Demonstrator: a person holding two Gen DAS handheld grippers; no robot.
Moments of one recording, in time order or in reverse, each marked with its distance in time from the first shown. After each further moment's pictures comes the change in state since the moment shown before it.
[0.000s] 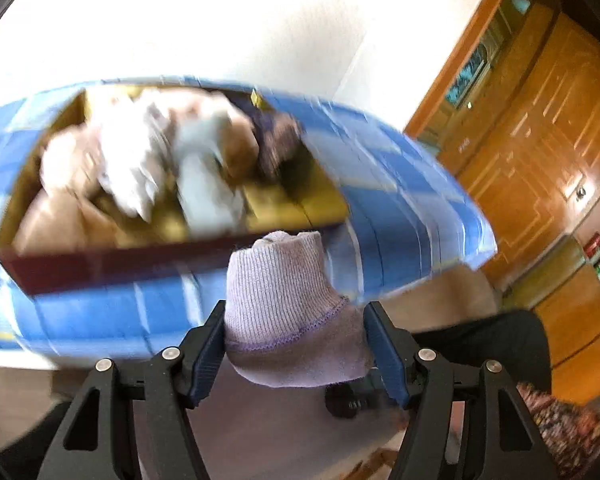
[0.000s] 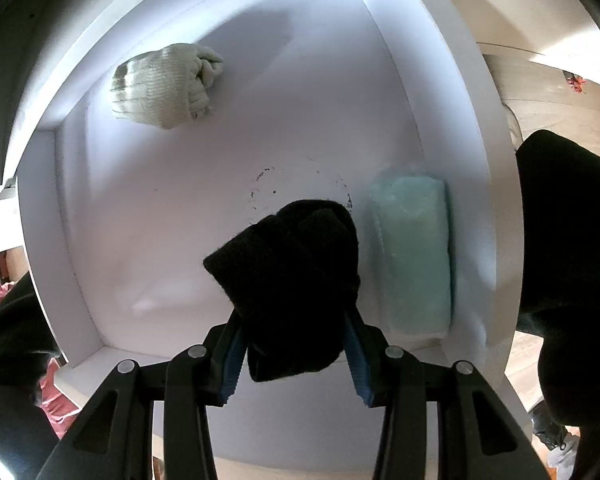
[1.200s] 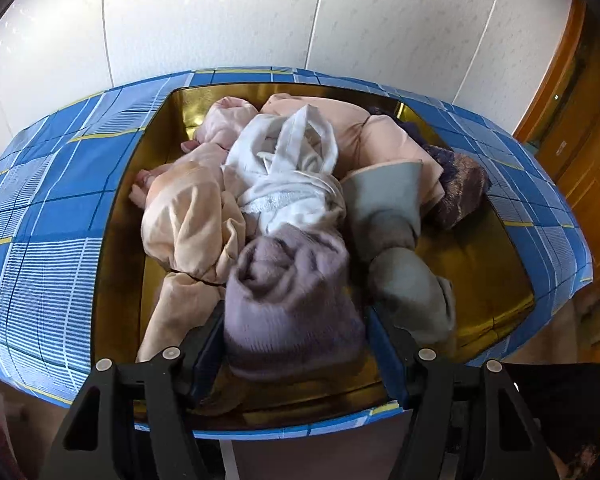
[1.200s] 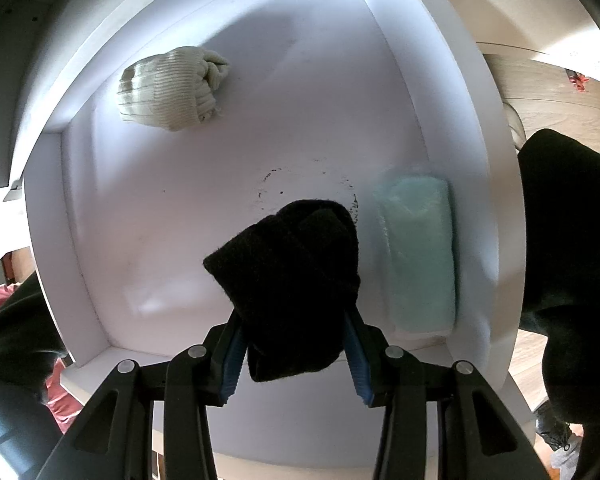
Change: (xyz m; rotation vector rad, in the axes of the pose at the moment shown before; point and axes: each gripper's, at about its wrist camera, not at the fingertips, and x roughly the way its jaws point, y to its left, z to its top) left arm 0.042 0.087 0.061 -0.054 0.091 0.343; right arm -0.001 -0.002 -0.003 -0.002 -0.002 0.015
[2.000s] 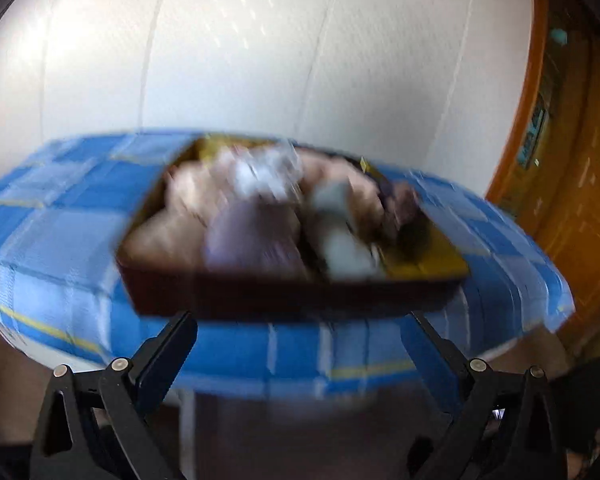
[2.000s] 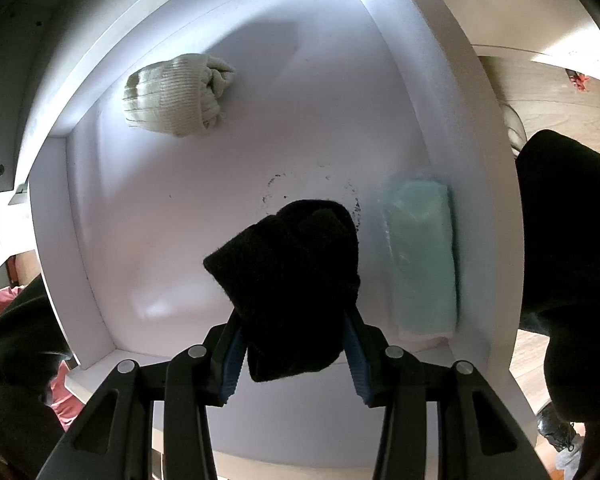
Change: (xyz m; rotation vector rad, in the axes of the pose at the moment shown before) left arm -0.050 -0.017 -0.102 -0.053 -0.323 -0.073; right arm -0.008 -0.006 0.000 0.006 -0.017 0.018
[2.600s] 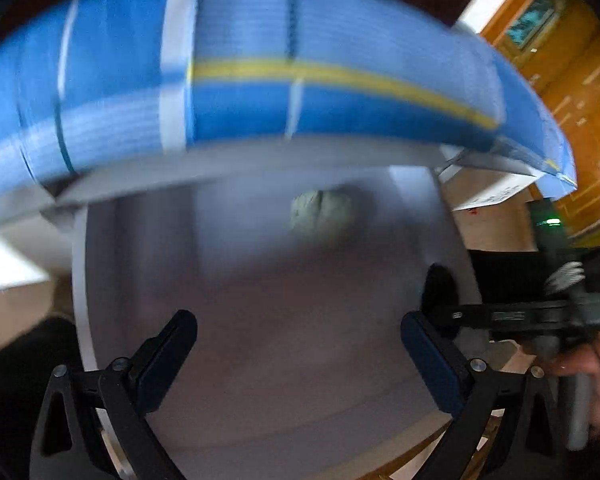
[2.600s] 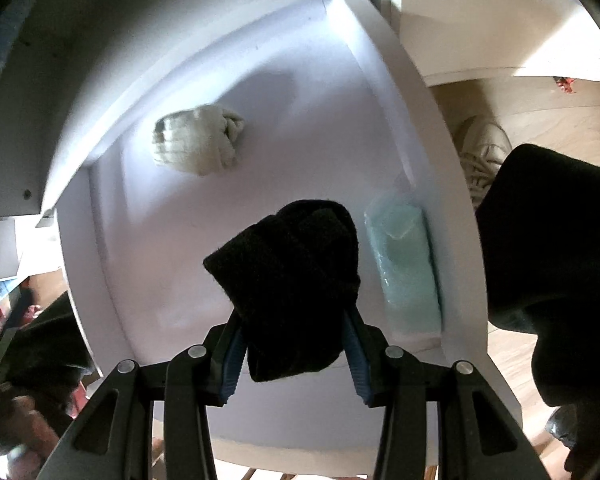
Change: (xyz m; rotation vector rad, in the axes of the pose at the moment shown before) left arm 0.087 -0.042 -0.113 0.049 0.603 -0.072; right arm -0.046 -0.007 -0.005 0.028 -0.114 0.065
